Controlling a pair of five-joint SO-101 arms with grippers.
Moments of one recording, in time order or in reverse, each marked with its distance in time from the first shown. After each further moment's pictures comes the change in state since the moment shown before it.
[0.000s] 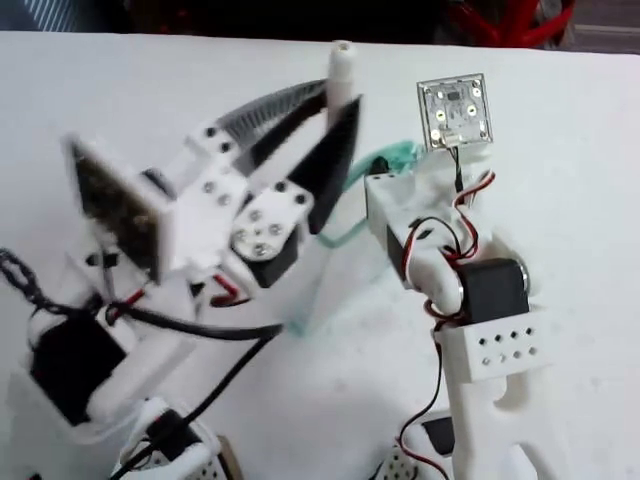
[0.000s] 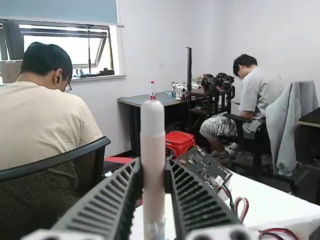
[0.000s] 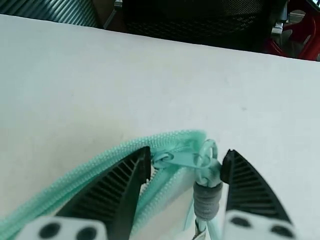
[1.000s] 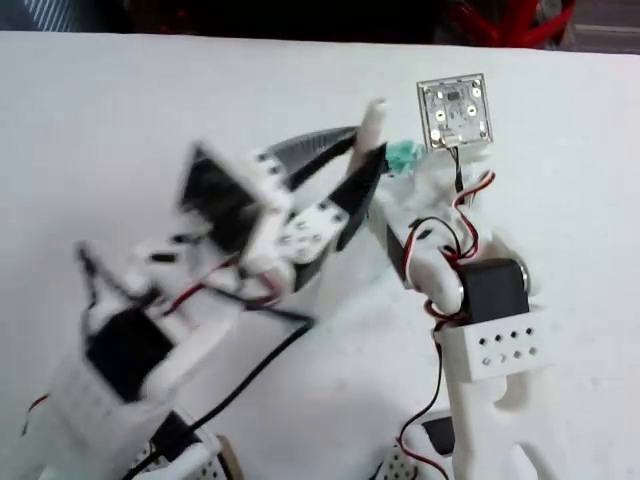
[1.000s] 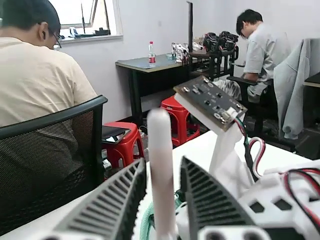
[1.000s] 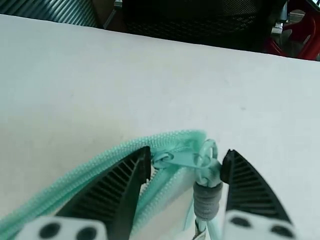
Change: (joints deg) left arm -1.1 -5.9 19.0 -4.4 0.1; right arm 0.0 0.0 0.0 0.0 0.0
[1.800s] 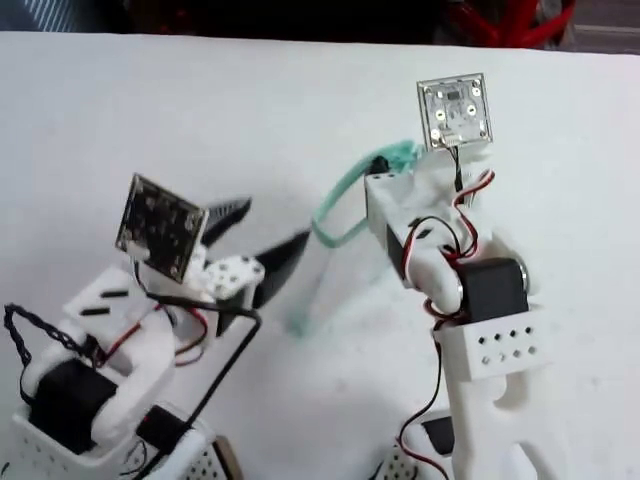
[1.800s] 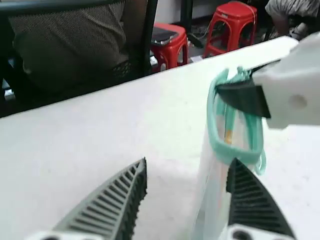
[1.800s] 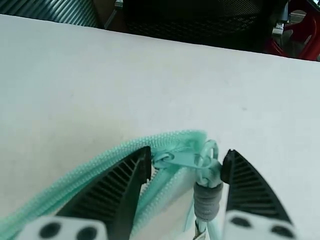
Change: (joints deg) left arm -13.6 -17.1 14.0 26.3 1.7; right arm 0.0 0.0 0.0 -0.2 0.0
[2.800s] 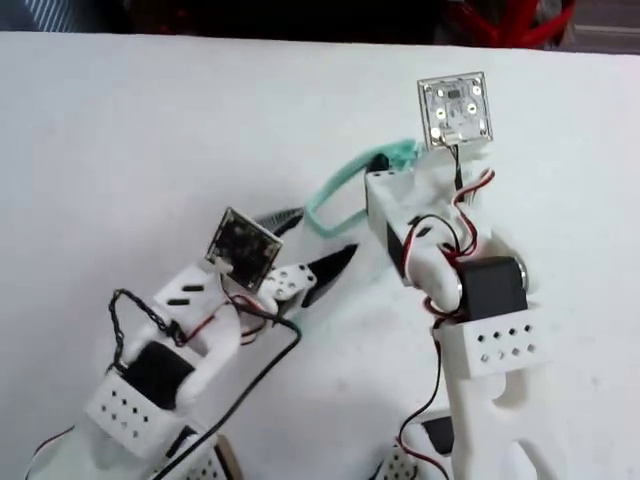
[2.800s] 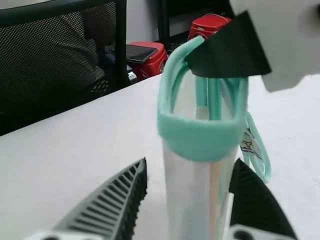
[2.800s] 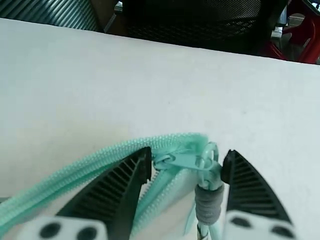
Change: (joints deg) left arm 5.0 1.1 30.3 -38.1 -3.7; right arm 0.1 0.1 0.4 -1.1 0.0
